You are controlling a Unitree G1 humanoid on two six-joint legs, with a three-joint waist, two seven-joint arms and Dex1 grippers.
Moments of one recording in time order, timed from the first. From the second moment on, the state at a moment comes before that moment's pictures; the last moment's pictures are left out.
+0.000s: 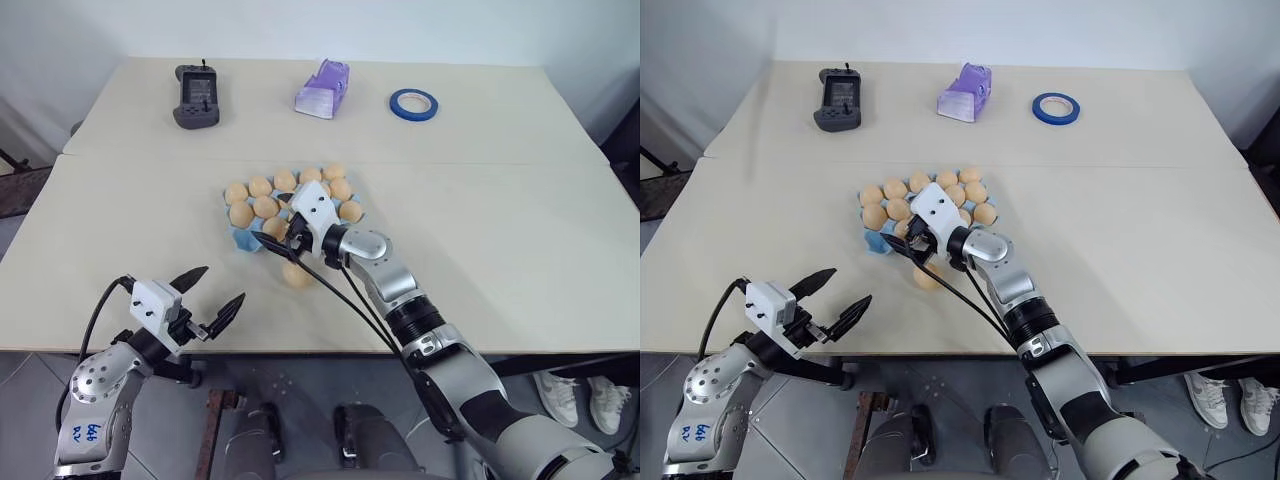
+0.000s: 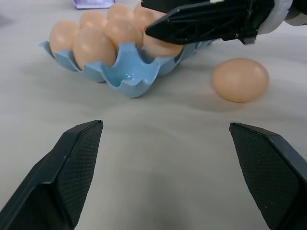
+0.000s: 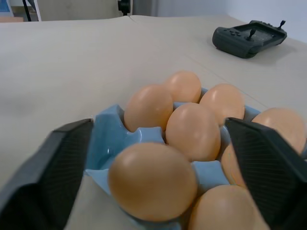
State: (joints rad) left arm 0.14 0.45 0.25 -0.27 -0.37 0.09 -0.61; right arm -0.85 0.01 0.23 0.61 0.05 -0.02 0.63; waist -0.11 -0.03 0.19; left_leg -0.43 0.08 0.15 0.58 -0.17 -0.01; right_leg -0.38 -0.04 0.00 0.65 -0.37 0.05
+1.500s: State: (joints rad) left arm -0.39 0.31 -0.13 0.25 -0.20 0.00 -0.81; right arm 0.01 -0.56 -0.11 -0.23 0.46 0.00 1.00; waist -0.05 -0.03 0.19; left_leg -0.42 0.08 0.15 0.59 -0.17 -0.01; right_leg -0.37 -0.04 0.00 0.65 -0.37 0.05
